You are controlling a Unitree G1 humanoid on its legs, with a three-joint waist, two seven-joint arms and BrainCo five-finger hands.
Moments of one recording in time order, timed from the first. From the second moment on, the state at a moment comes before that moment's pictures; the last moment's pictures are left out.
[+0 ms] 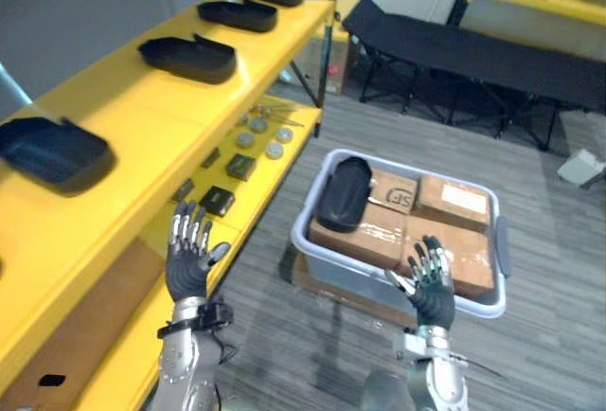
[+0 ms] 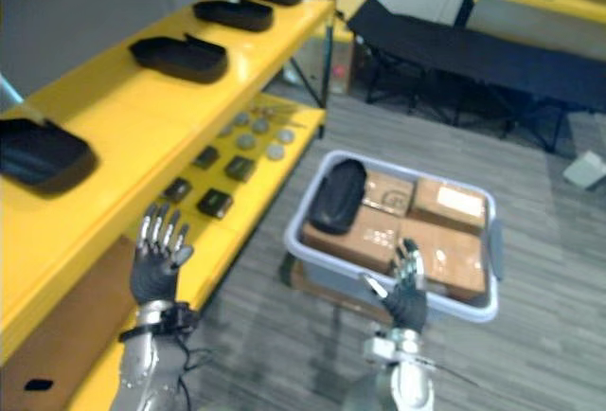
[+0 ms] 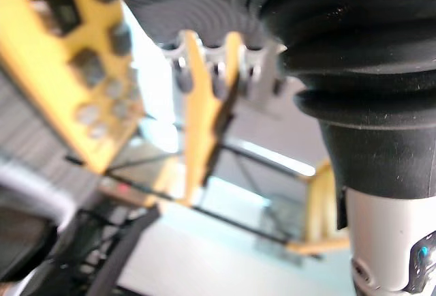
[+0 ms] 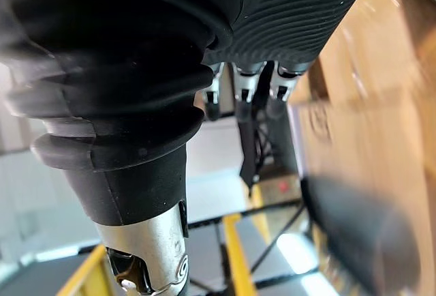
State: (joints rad) left arm 0.27 0.02 -0.13 -0.25 -0.51 -0.29 0.26; right arm 0.32 -0.20 0.16 -0.08 0.23 -0.35 -0.29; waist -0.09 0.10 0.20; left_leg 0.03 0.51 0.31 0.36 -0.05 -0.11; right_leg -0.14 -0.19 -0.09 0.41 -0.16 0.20
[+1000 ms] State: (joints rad) left arm 0.11 0.10 -0.22 0.17 -0.29 -0.24 0.34; right arm -0.84 -0.52 0.01 0.83 0.40 -0.17 -0.33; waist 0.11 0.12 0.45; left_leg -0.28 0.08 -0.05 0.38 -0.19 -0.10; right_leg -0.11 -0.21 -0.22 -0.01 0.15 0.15
